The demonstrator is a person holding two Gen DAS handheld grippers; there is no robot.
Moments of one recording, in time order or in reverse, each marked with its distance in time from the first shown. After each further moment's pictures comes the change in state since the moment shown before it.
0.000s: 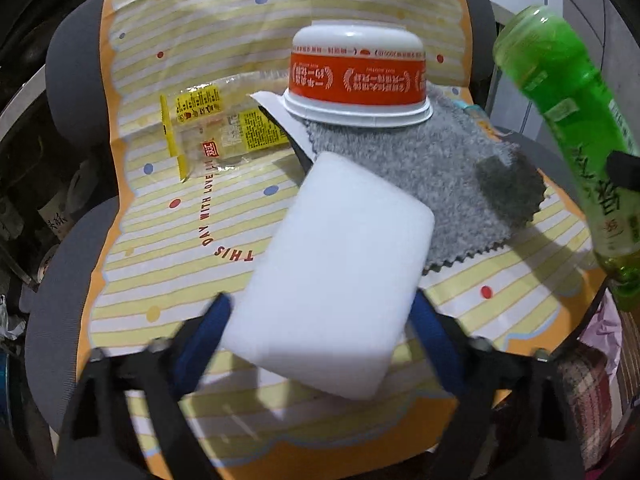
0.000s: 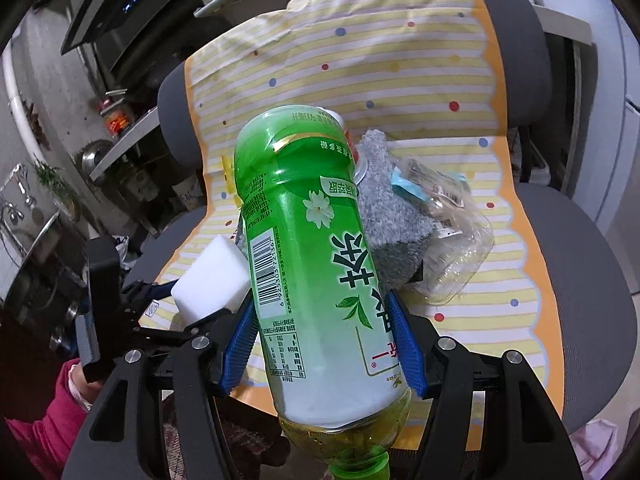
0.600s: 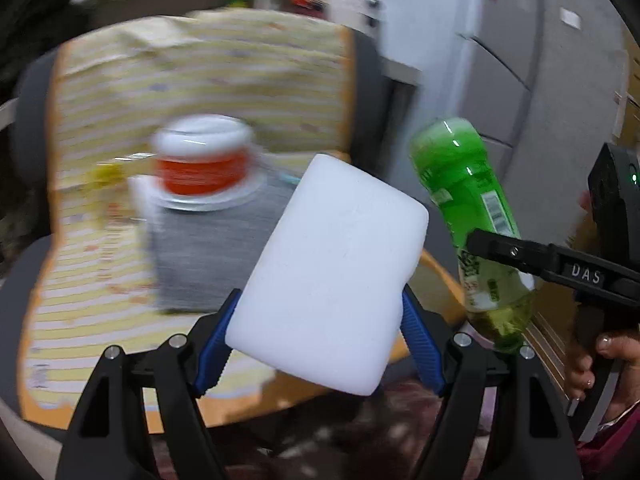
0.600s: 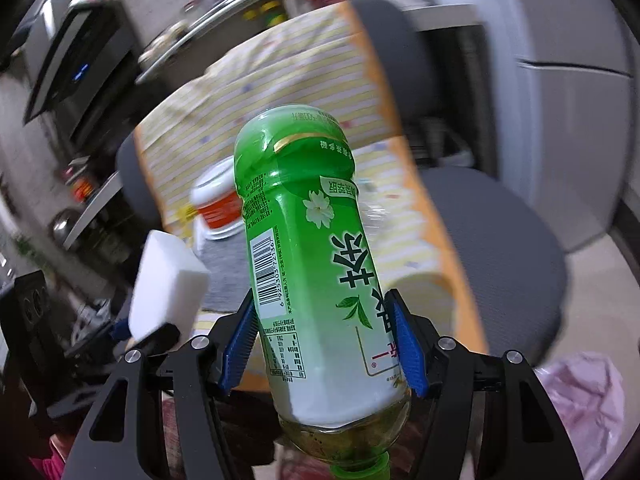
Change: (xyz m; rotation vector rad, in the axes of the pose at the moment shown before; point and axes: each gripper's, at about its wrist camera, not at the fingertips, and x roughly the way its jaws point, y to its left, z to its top) left arm -0.084 -0.132 0.012 0.005 -0.176 -0.297; right arm -0.092 -0.063 -0.052 0.221 -0.148 -0.137
